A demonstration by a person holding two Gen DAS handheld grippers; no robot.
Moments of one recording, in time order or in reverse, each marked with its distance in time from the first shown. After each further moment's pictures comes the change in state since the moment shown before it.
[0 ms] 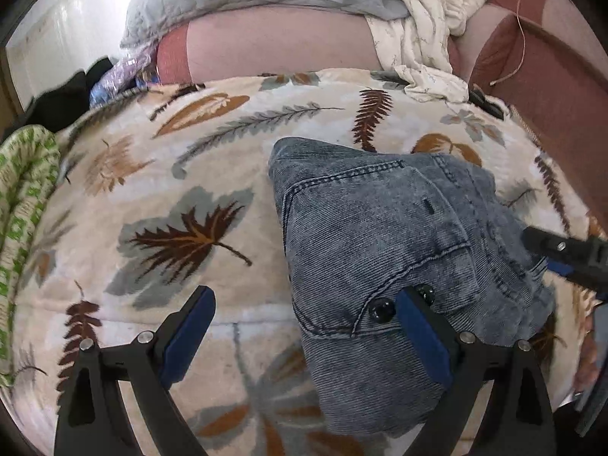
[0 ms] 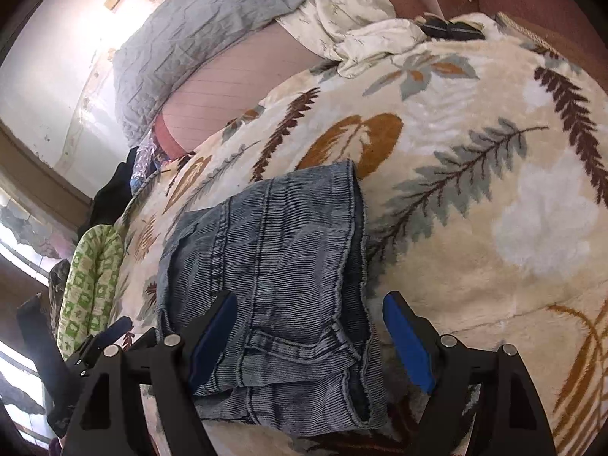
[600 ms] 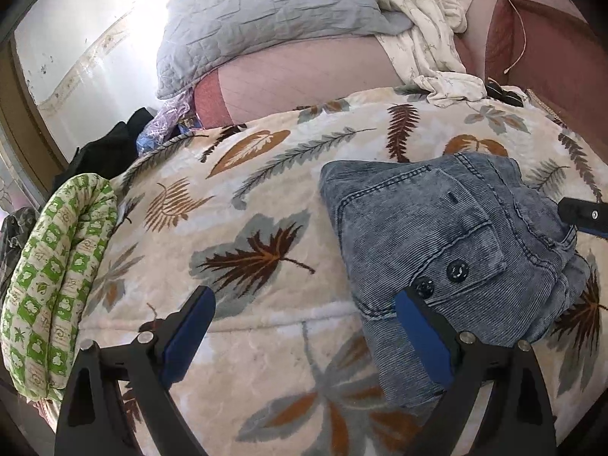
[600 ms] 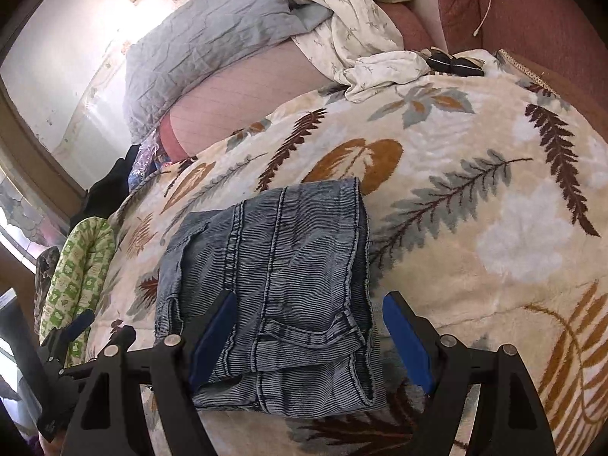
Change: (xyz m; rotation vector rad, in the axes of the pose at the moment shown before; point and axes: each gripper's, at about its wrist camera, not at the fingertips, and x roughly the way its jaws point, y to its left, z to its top) left arm -0.029 -0.005 -0.015 0.134 -0.116 0.247; right arm -0.024 0.023 -0.013 -0.097 -0.085 -0.061
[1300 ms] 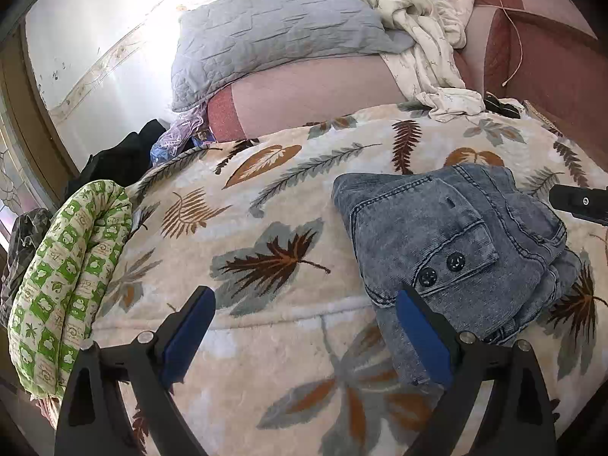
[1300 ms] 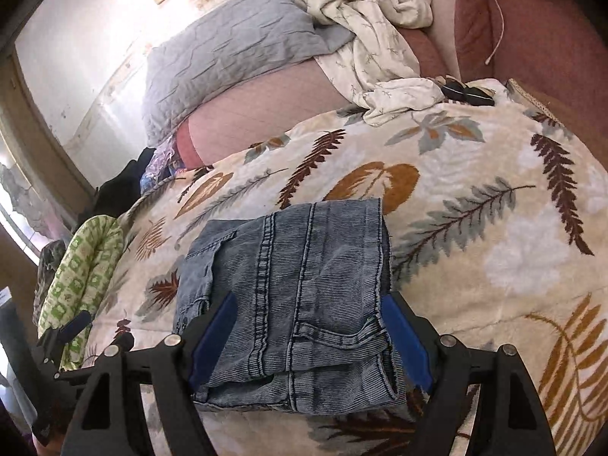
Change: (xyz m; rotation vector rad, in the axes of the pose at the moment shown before) left arm -0.026 0.016 -0.012 0.000 -0.070 0.025; right arm -0.018 0.025 -0.003 -0.062 -0.078 -0.002
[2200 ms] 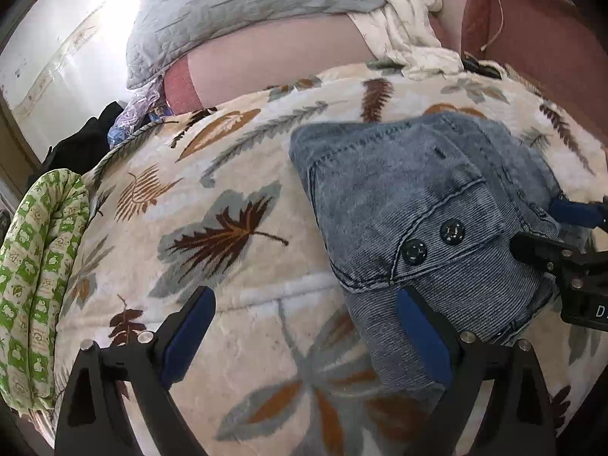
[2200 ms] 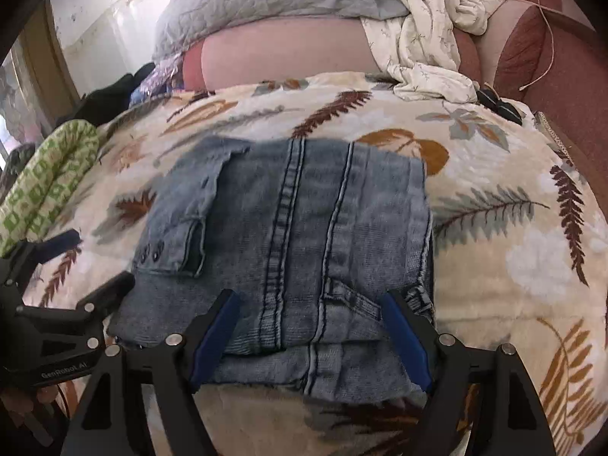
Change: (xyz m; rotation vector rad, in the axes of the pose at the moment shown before) left arm 0.047 -0.023 -0.015 0.066 0.112 -0.105; right arm 0.045 0.046 -0.037 -0.268 0.156 -0.162
